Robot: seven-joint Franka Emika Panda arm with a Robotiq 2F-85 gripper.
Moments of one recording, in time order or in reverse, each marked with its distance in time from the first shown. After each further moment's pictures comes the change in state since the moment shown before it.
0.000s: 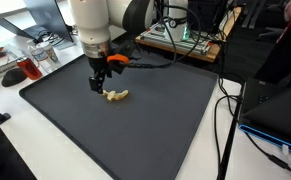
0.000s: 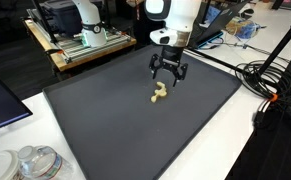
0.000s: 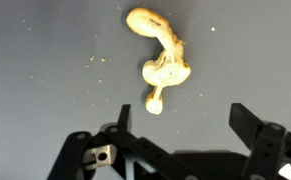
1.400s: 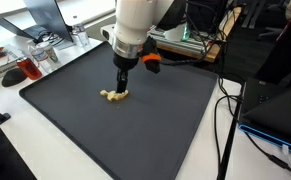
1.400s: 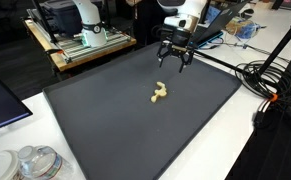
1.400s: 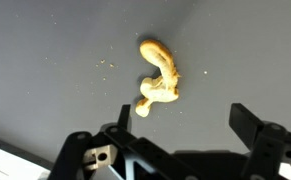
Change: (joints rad) arm 0.098 -0.087 0.064 -0.095 -0.335 -0.034 0.088
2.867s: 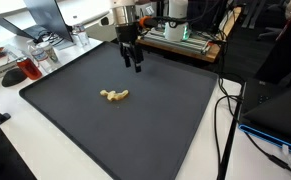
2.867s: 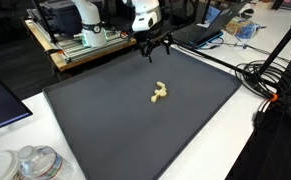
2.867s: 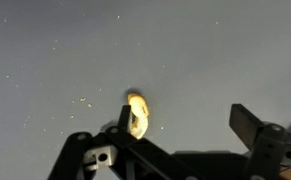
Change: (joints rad) arm -0.573 -0.298 0.475 -0.481 0.867 0.413 -1.328
